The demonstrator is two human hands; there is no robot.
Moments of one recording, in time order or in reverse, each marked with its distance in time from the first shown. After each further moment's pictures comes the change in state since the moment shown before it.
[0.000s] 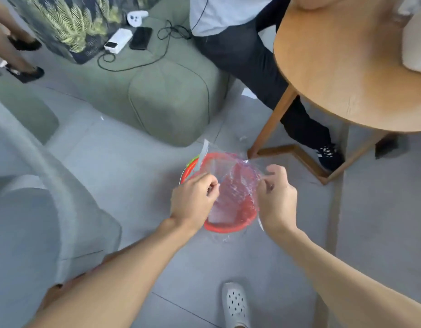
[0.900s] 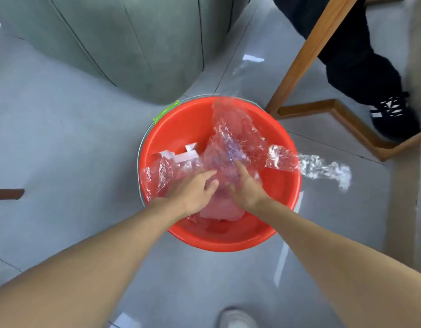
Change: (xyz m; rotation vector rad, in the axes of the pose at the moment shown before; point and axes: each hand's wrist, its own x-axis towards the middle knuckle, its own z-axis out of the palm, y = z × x) left_hand 0.032 -0.189 0.284 0.083 -0.669 -0.216; right_hand 0.130 0.263 0.243 -0.227 -0.675 0.075
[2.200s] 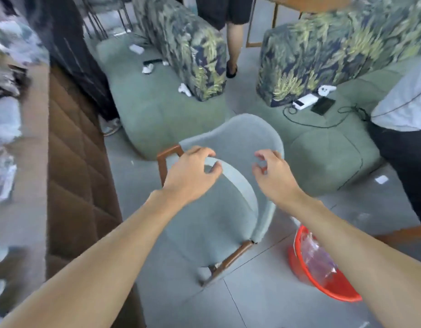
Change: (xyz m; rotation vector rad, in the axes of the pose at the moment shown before) left_hand -0.613 -0.035 -0.453 -0.188 0.889 -0.432; right_hand -0.430 -0.584 -0.004 -0.200 0.030 -0.821
